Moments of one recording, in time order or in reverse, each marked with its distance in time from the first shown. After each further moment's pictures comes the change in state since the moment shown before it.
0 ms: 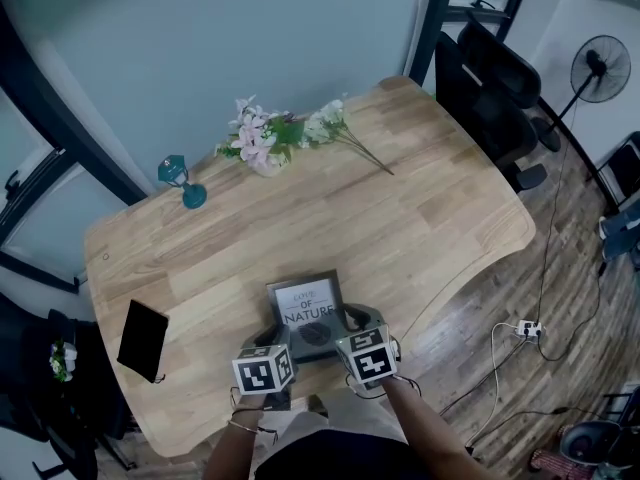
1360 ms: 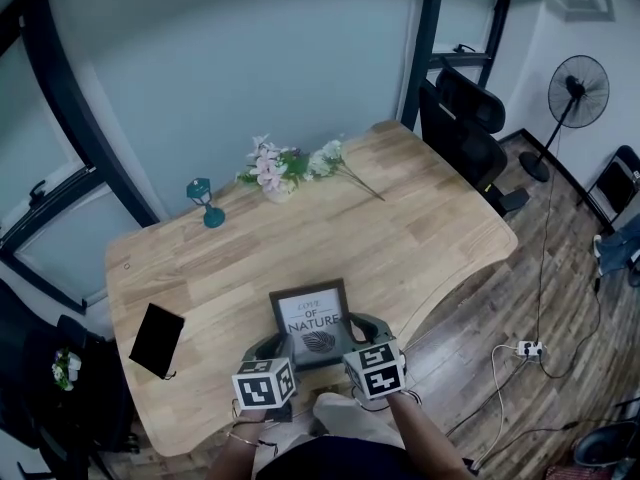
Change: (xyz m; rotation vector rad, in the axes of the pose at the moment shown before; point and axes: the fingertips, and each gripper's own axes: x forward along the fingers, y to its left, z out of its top) left arm -0.098 -0.029 0.005 0.074 -0.214 -0.051; right arm -0.098 0.039 0.026 -0.063 -0.239 -0.060
